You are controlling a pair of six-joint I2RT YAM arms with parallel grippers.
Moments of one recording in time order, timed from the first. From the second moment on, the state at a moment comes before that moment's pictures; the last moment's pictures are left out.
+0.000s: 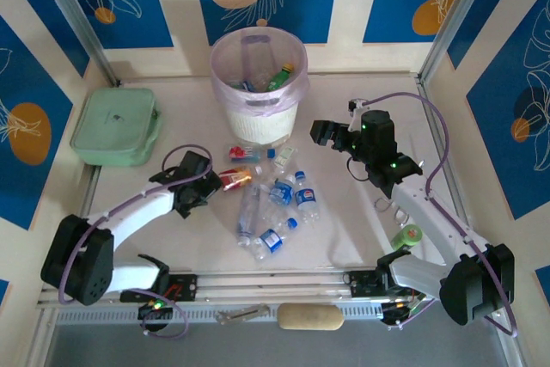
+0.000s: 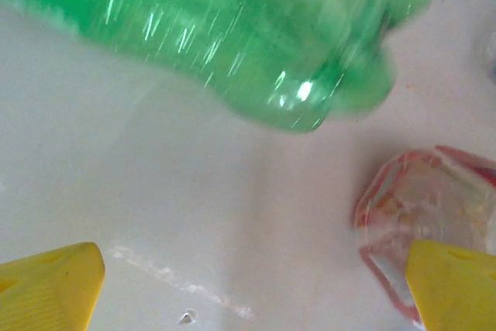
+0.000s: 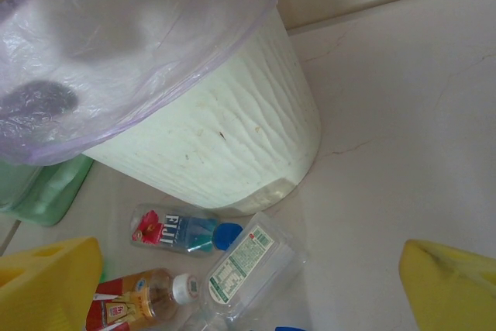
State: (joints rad) left arm -0.44 1.27 0.67 -0.55 -0.11 -1.11; right arm 0.34 1.11 0.87 -0.19 -0.13 0.48
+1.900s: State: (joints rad) left arm -0.03 2.14 1.67 -0.89 0.12 0.39; right arm 0.36 1.11 0.85 -0.16 -0.17 0.53
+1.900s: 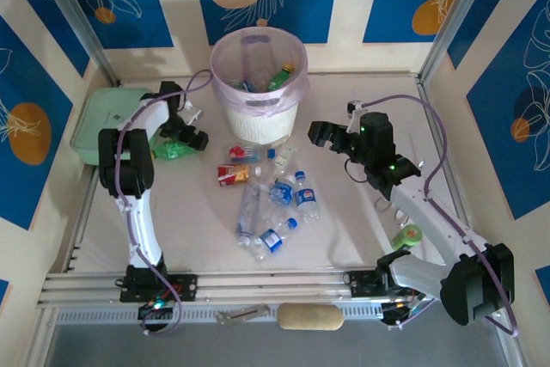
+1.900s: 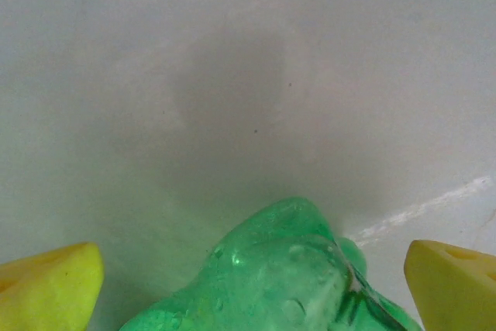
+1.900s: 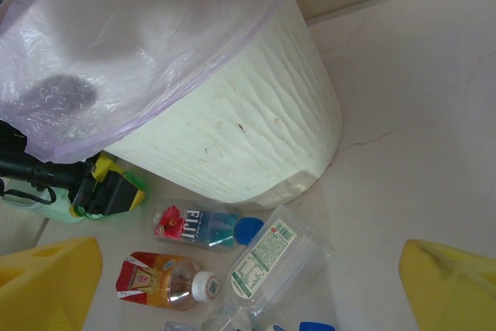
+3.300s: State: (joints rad) left arm -0.05 1.99 1.42 -0.94 -0.08 0.21; right arm 0.38 1.12 0.85 -0.15 -0.15 0.54
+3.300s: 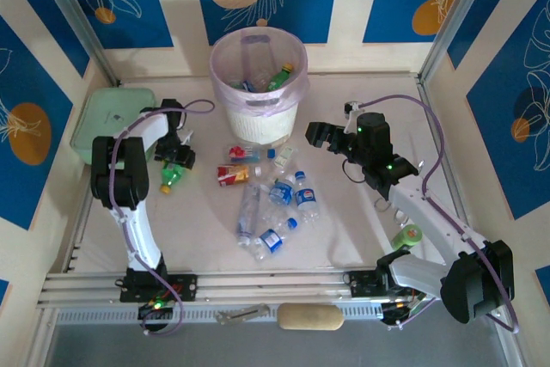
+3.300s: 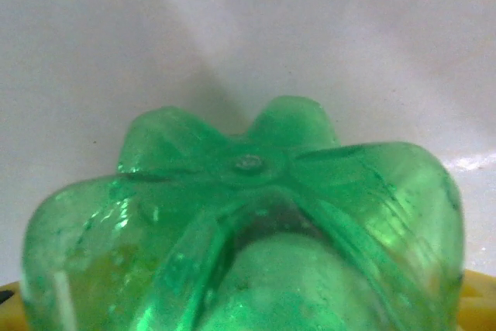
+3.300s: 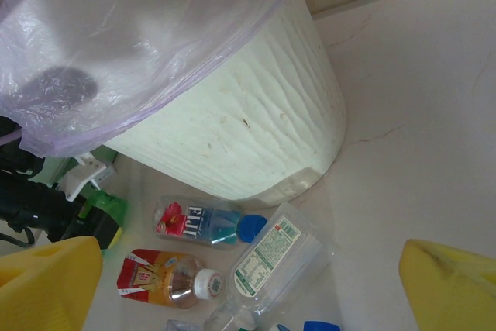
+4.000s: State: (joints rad) left arm -0.11 1.61 1.72 -0.89 0.12 0.01; right arm 0.38 1.11 0.84 -0.16 -0.12 0.55
